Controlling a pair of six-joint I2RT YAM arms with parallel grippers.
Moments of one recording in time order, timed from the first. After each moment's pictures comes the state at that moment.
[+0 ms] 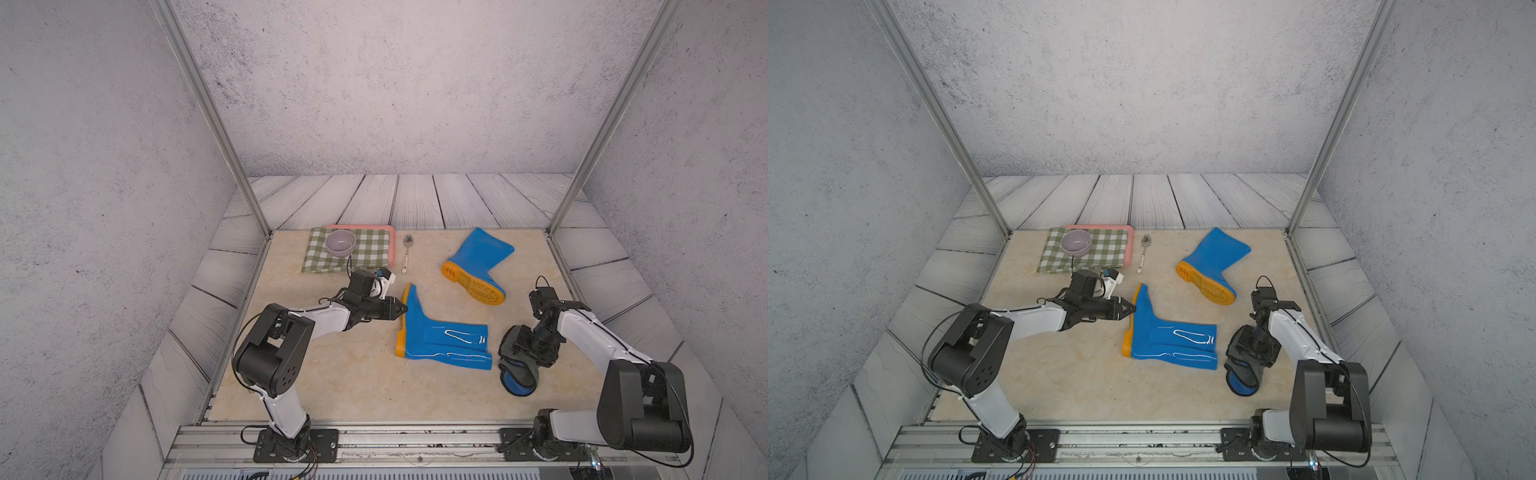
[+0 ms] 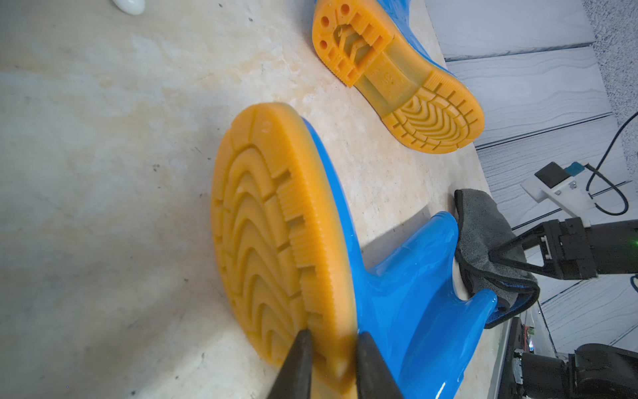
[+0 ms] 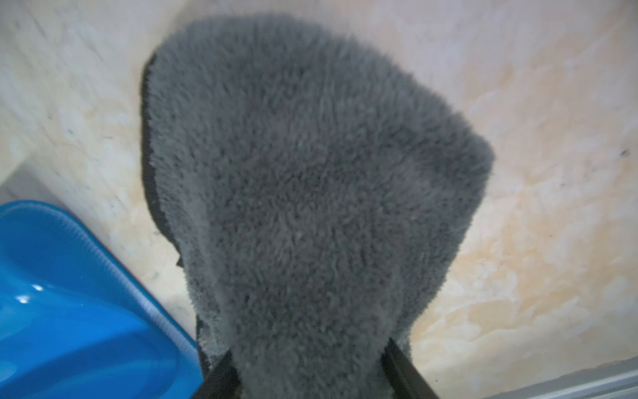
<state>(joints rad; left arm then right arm) -0.47 1.75 0.88 0.13 0.57 -0.41 -0.02 1.34 0.80 -0.96 0.00 0.52</state>
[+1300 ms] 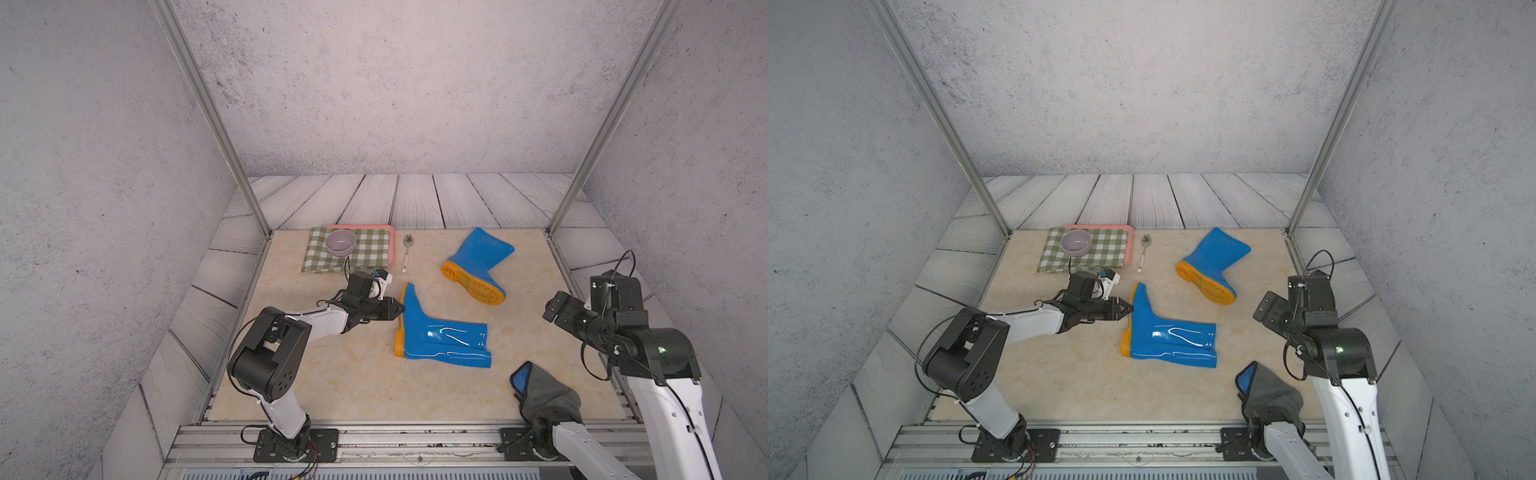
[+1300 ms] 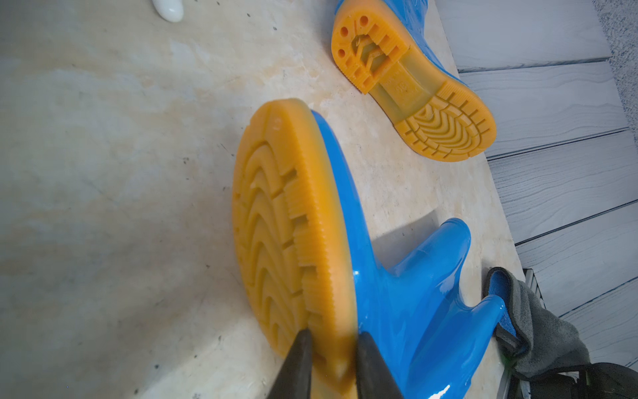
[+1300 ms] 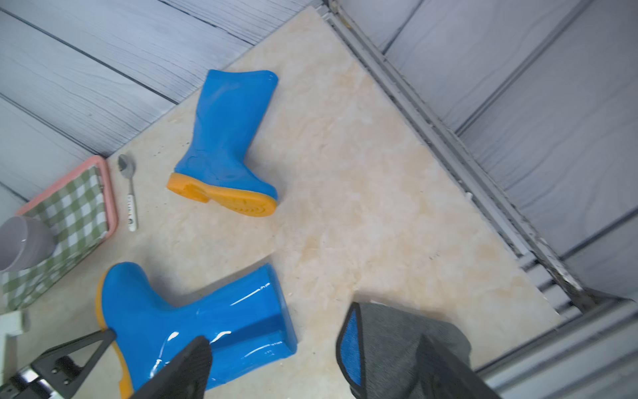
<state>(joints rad) -0.47 1.72 0.85 0.12 0.52 -0.44 0.07 0.88 1.27 -1.26 0.11 0.57</state>
